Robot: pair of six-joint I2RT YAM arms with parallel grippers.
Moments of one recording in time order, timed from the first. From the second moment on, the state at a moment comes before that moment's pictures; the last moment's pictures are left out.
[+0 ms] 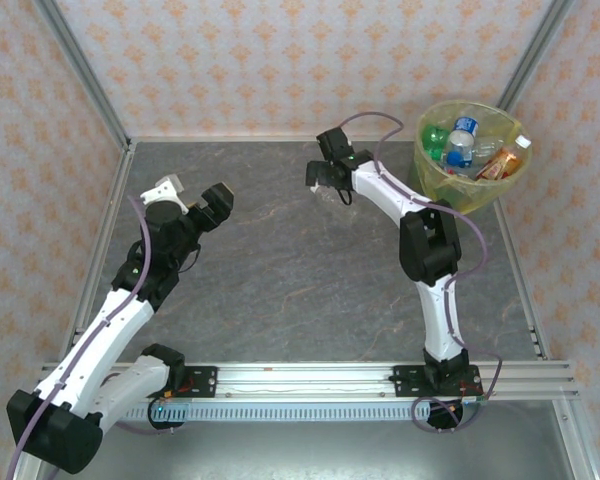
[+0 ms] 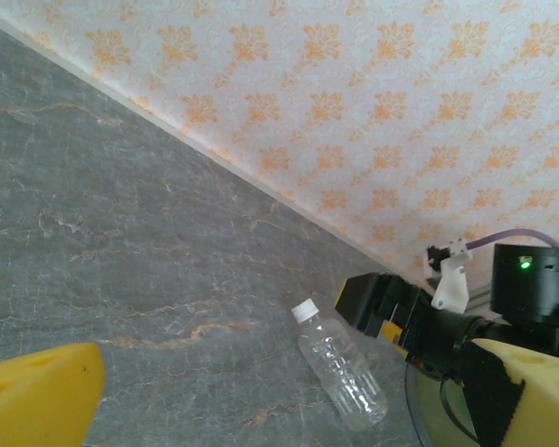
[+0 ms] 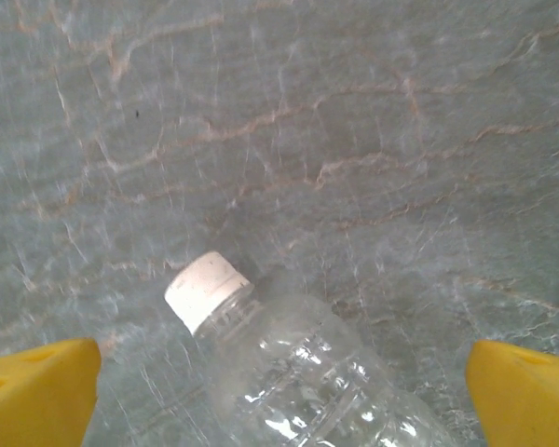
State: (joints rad) left arm -0.28 0.88 0.78 -0.18 -0.13 -0.78; right arm 0.47 2.18 1.87 -0.66 0.15 0.43
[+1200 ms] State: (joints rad) left arm -0.28 0.86 0.77 -0.21 -0.12 -0.79; right arm 0.47 2.11 1.63 -0.56 0.03 0.65
